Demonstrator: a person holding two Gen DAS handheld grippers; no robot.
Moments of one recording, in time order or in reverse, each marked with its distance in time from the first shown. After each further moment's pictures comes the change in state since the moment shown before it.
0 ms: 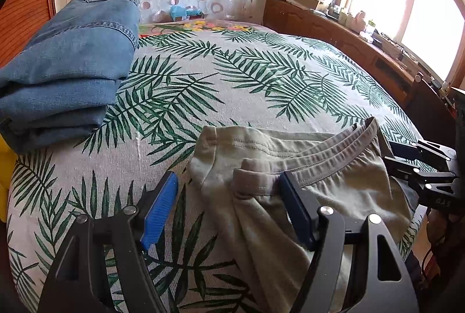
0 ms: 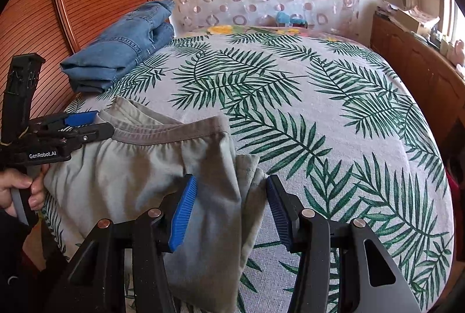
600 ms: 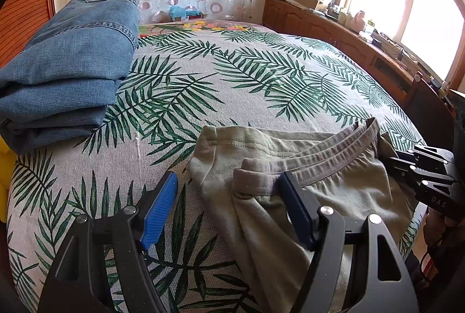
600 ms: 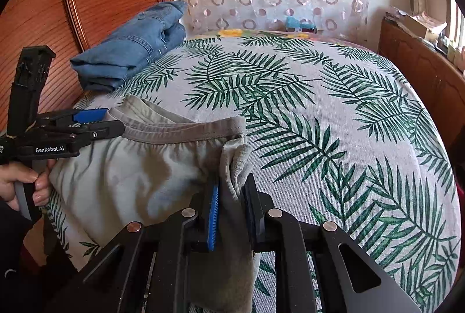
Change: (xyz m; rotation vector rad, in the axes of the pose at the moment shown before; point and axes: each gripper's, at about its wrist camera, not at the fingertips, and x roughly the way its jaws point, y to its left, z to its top) left arm 0.000 0.000 0.000 0.000 0.000 -0.001; right arm 0.005 0.004 -0.005 -0.011 -0.019 0.040
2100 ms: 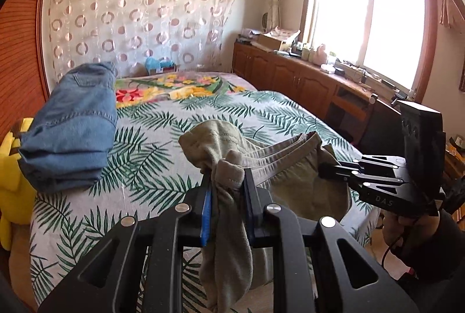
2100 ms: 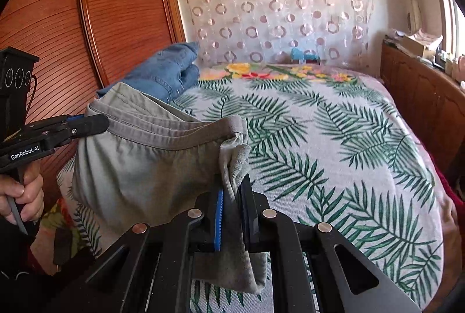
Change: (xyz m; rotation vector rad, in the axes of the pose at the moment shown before) left arm -0.101 -0.053 0.008 0.095 -0.251 -0.105; right arm -0.069 0.002 -0.006 -0.017 -0.173 0.022
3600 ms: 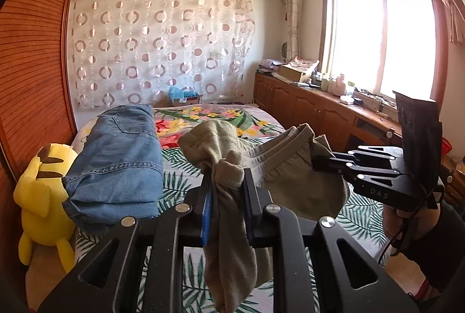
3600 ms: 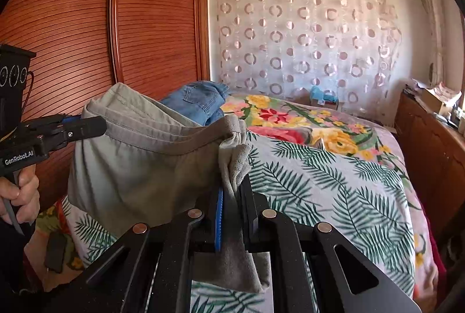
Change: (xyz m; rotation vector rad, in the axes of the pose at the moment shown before) left arm -0.026 0.056 0.041 -0.021 -0.136 0.102; right arm 0.031 0.017 0.096 -0.182 -0.083 0.042
